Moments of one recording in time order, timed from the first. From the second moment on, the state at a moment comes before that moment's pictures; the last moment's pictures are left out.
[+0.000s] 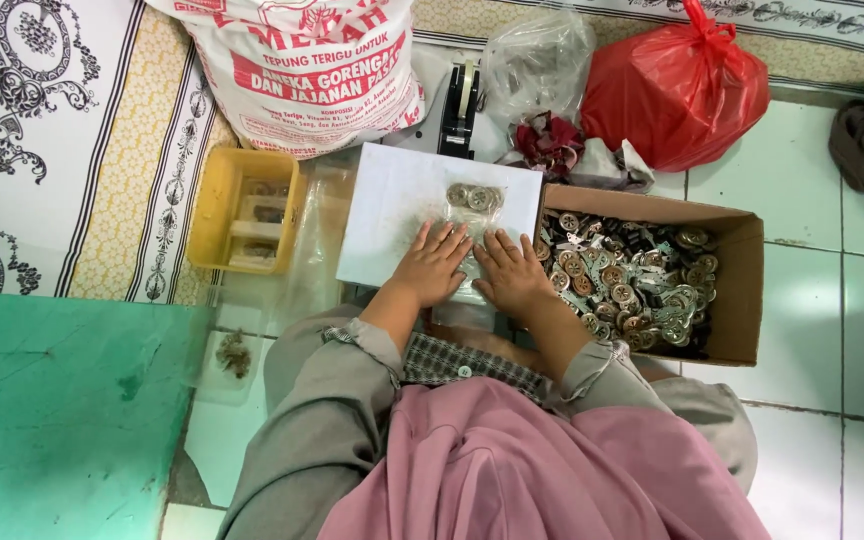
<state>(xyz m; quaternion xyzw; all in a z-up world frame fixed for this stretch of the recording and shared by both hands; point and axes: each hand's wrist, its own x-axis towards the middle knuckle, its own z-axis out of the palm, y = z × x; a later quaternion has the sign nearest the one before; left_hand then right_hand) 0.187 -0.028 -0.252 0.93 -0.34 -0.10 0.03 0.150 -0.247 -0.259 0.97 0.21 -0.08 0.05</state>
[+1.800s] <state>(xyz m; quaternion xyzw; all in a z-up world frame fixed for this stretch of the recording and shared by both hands) 0.128 0.001 -0.284 0.92 -0.29 0.12 0.23 0.092 -0.243 -0.342 0.94 -0.02 0.12 -0.31</state>
